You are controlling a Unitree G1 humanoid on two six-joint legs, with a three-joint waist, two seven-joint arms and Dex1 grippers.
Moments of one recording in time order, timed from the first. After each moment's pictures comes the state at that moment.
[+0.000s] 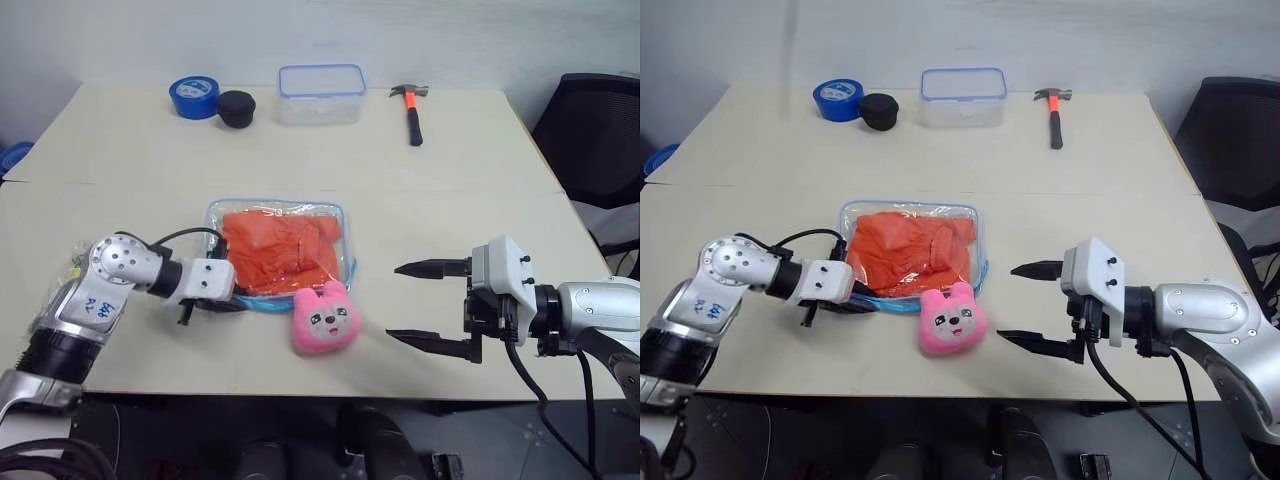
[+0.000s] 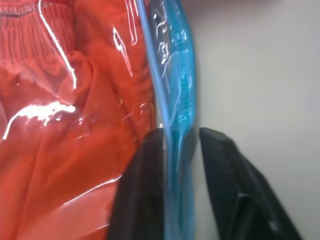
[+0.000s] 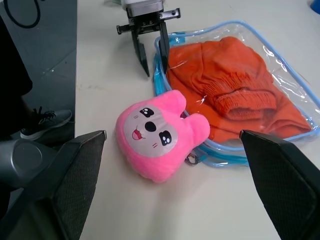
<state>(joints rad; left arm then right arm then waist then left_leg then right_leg) -0.46 0.92 -0.17 0.01 -0.06 0.04 -1.27 -0.21 -0.93 -0.17 -0.70 0.76 0.68 0.93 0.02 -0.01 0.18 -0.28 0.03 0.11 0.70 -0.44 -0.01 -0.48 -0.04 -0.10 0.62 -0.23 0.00</state>
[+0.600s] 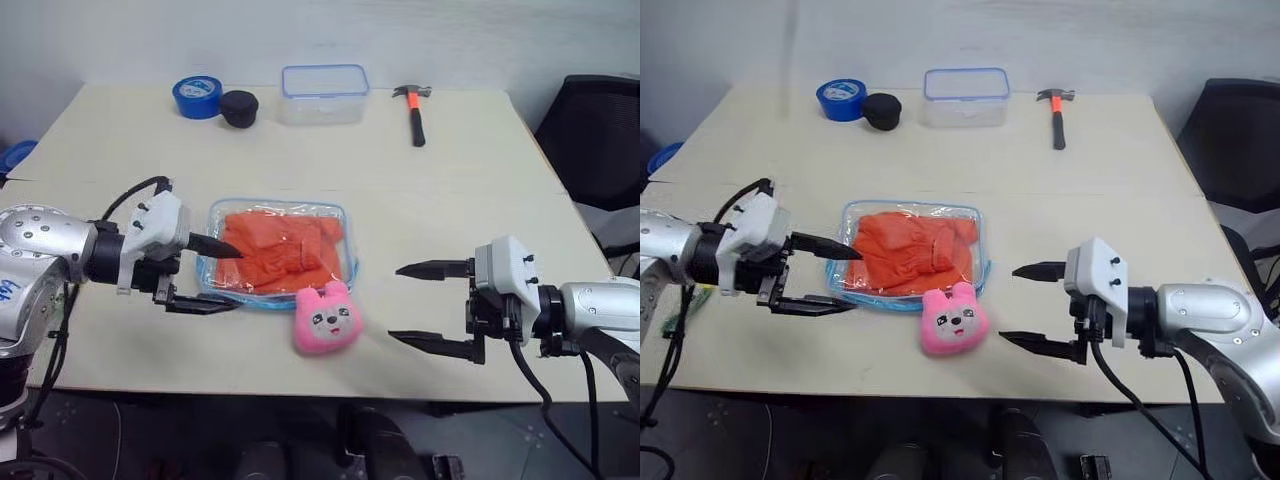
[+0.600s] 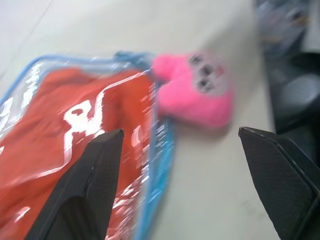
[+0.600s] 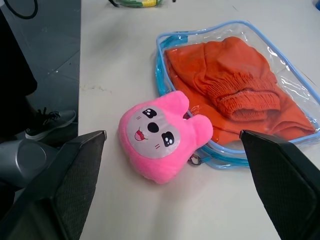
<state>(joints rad) -0.47 1.04 0.10 -0.38 -0.59 0.70 -1.33 -0.19 -0.94 -0.18 -0.70 0.76 0.68 0.94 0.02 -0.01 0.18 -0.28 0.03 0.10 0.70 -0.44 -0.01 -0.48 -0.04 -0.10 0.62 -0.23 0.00</state>
